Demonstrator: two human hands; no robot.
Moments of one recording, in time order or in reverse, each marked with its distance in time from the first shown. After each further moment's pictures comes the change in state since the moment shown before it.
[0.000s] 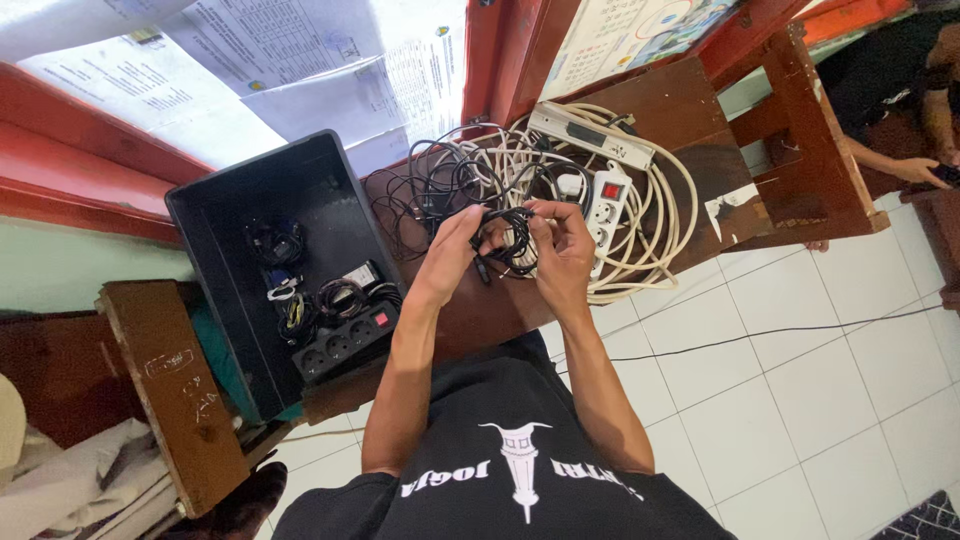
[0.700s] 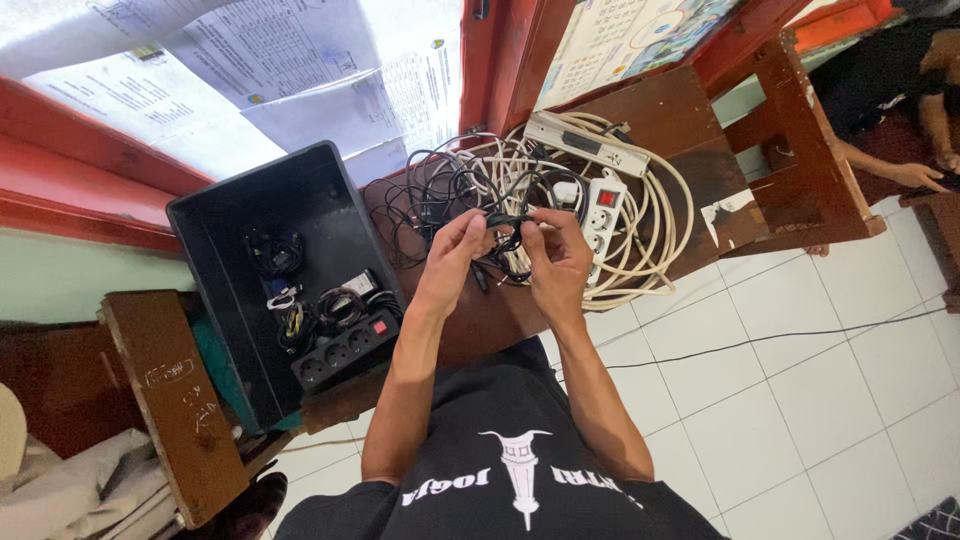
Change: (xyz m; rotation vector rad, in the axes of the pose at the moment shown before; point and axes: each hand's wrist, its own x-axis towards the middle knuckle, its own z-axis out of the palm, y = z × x) left_hand -0.002 -0.001 0.010 0.007 0.012 0.107; right_hand -0.004 -0.011 0.004 -0.199 0.117 0.064
